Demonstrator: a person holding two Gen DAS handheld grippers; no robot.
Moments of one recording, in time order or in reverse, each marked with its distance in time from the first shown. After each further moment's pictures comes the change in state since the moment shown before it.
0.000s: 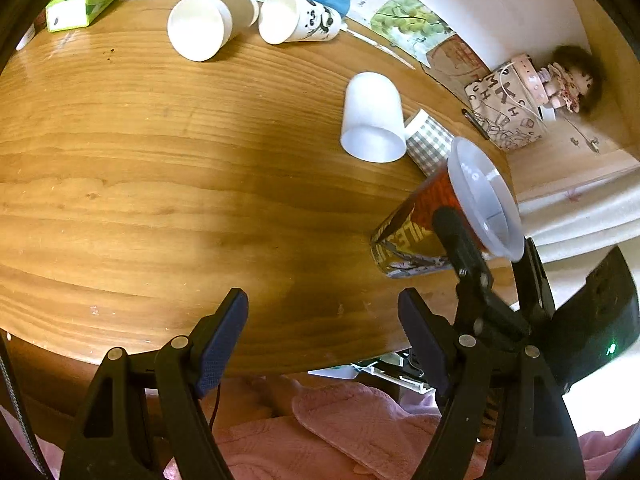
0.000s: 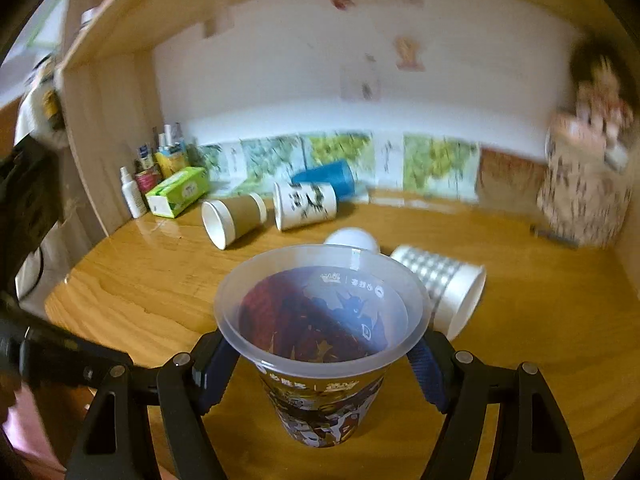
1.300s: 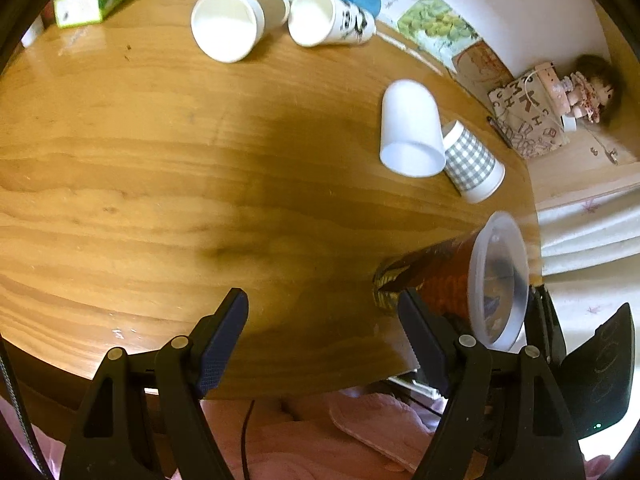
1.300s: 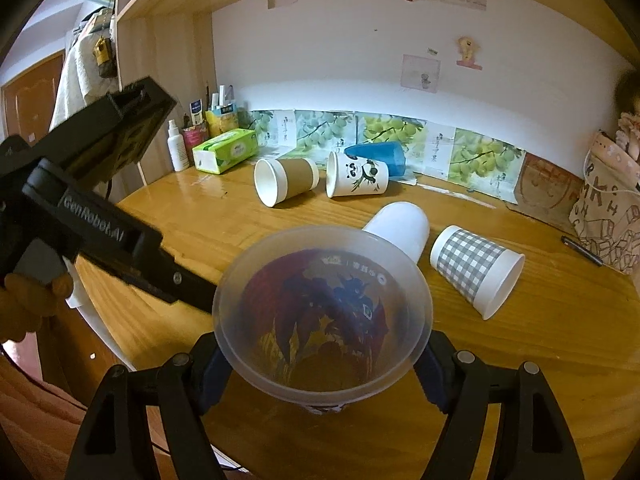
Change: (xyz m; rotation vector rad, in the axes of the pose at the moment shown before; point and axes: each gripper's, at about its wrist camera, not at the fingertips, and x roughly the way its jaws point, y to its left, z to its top) left arm 0.003 0.021 0.015 -0.014 -0.008 0.054; right arm -0.009 0.029 -0.023 -0.123 0.086 0.101
